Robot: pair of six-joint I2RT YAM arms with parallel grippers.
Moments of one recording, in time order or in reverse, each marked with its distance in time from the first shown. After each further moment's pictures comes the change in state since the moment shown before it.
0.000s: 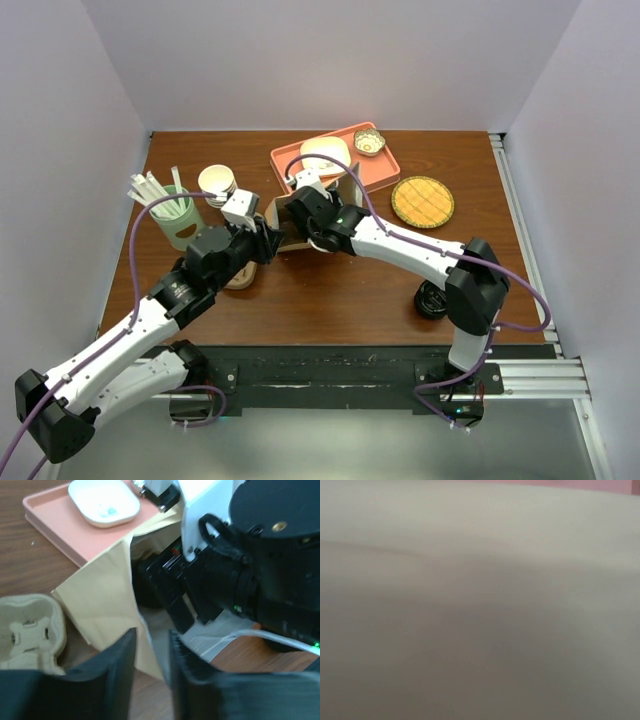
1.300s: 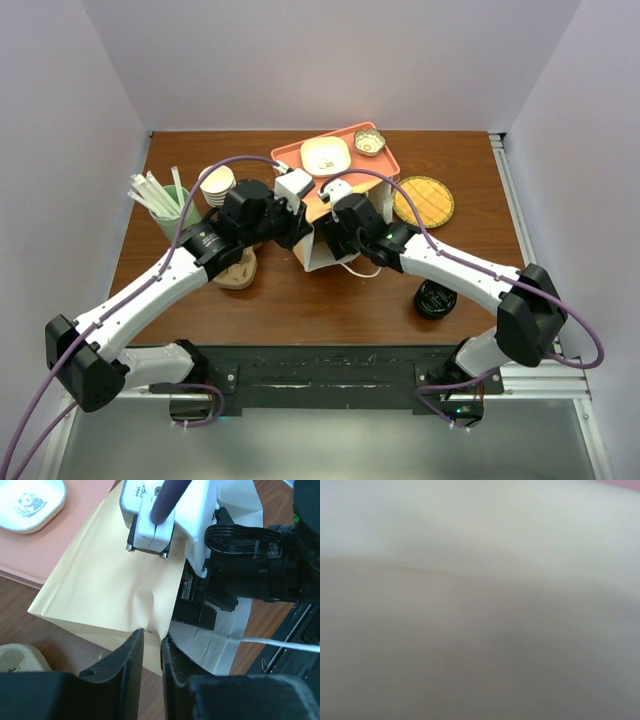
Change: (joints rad) left arm 0.001 0.363 0.391 -0.272 0.315 0.258; right arm -0.108 -0.320 -0.378 0.183 -0.273 -0.174
